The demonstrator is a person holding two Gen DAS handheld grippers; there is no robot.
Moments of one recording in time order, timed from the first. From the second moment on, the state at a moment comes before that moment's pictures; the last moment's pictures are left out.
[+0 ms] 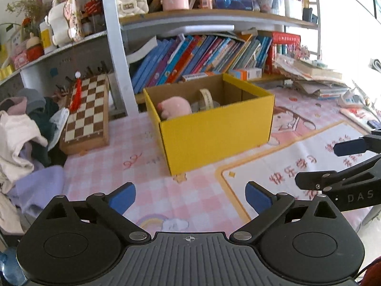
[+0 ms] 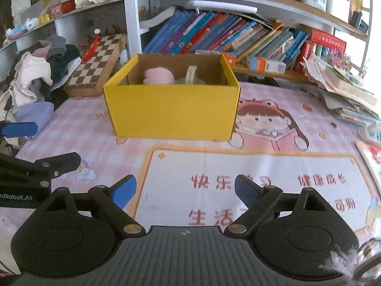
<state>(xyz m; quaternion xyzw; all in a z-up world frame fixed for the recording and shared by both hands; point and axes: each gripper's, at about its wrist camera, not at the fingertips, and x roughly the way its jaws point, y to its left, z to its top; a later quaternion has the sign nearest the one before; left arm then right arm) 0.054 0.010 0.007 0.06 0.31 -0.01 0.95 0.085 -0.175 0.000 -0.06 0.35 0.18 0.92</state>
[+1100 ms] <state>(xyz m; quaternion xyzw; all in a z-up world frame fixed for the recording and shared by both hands) 0.037 0.023 -0.005 0.05 0.33 -0.03 0.94 0.061 -0.162 -0.010 -0.06 0.37 0.16 0.91</state>
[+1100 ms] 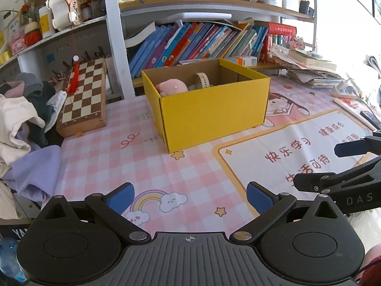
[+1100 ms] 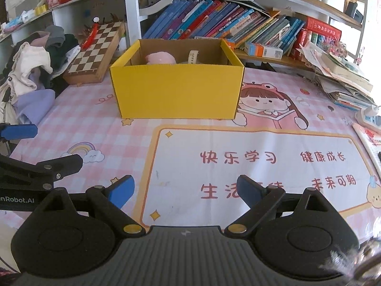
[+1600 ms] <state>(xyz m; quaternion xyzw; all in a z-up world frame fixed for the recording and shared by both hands) 0.035 0.024 -0.006 0.05 0.33 -0.03 0.94 0.056 -0.161 -0.011 -0.06 0.38 0.16 0.91</state>
